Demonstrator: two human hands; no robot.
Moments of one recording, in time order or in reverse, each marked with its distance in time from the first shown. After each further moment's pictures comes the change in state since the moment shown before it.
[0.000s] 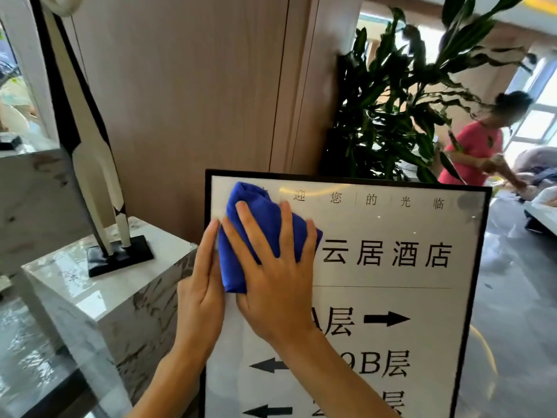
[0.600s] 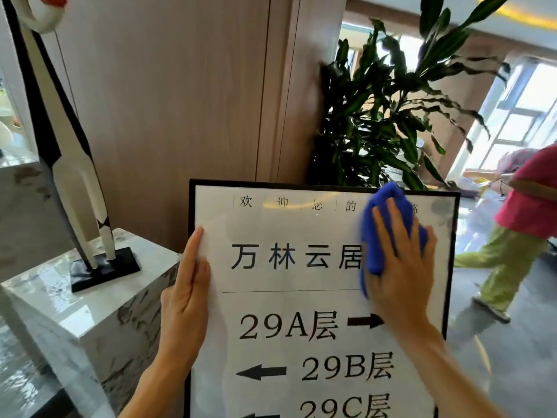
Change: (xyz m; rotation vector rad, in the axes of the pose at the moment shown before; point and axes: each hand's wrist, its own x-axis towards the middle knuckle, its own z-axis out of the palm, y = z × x) left_hand 0.004 -0.003 0.004 -0.037 0.008 -0.086; right_hand -0.046 0.187 -0.041 -0.100 0.099 0.249
